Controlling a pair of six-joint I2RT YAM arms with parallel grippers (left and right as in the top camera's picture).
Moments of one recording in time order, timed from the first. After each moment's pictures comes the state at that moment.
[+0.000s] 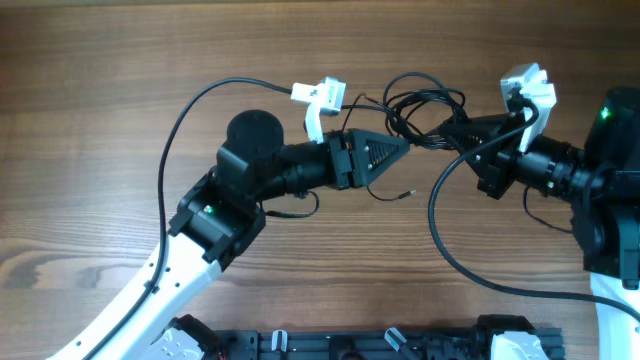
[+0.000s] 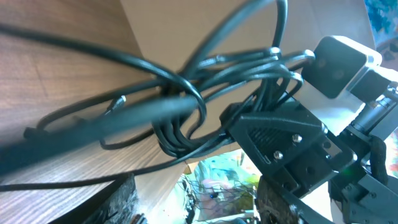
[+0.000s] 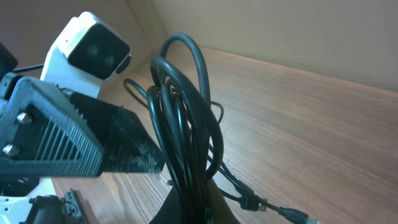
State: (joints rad) left arm -0.63 1.20 1.02 0.03 0.65 -1.03; right arm -0.03 1.04 1.32 -0.86 -0.86 -0.12
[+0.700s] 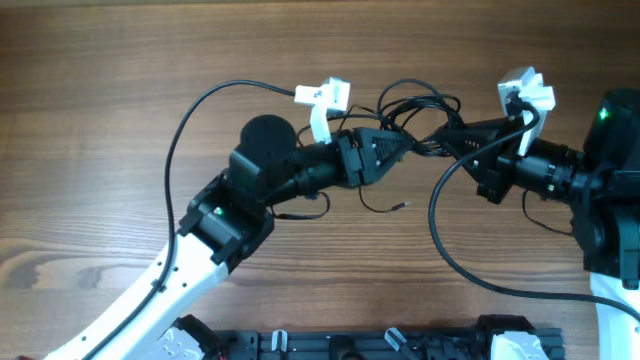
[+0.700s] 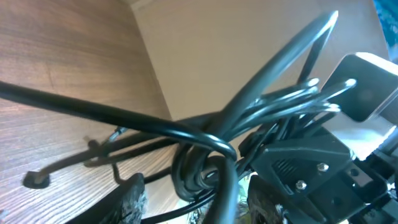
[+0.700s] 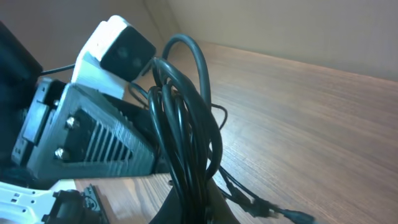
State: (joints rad) left arm -0.69 1.21 1.02 0.04 0.52 -1.04; right arm -0.03 1.04 1.32 -0.88 -0.93 -0.12
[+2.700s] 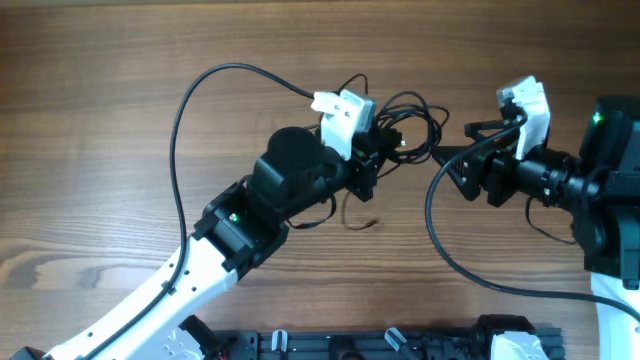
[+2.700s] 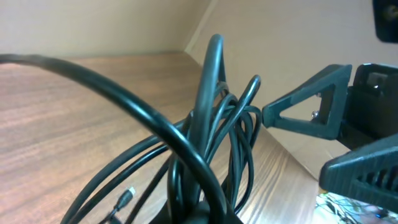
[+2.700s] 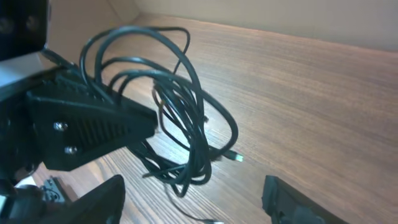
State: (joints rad) left arm -0.77 1.23 1.02 -0.02 0.21 -0.44; right arm -0.03 1.04 1.32 -1.00 -0.74 -0.19
